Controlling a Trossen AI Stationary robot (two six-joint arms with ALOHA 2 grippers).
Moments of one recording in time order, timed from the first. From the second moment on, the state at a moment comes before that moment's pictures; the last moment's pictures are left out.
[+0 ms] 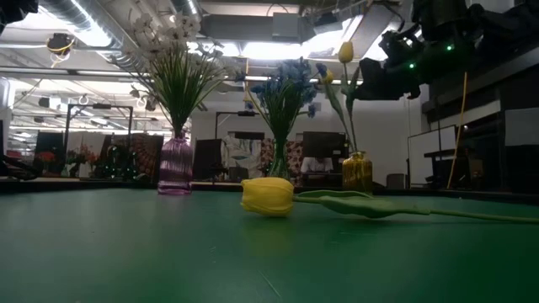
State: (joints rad) left arm -1.11 1.06 0.28 1.27 -1.51 0.58; right arm -0.33 1.07 0.46 0.47 0.54 0.00
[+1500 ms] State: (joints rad) left arm -1.11 1.06 0.28 1.27 -1.51 0.55; right arm 0.44 1.30 0.62 0.31 0.50 0.02
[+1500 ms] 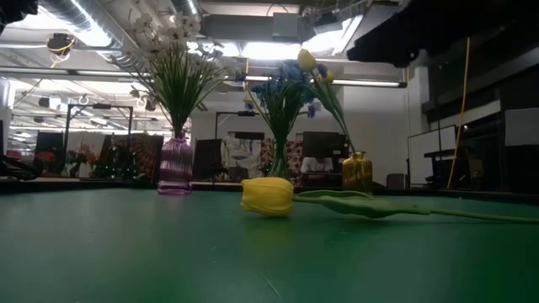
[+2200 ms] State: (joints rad) left arm -1.11 1.06 0.28 1.24 -1.51 0.54; right arm 0.49 1.68 0.89 -0.06 0.37 0.25
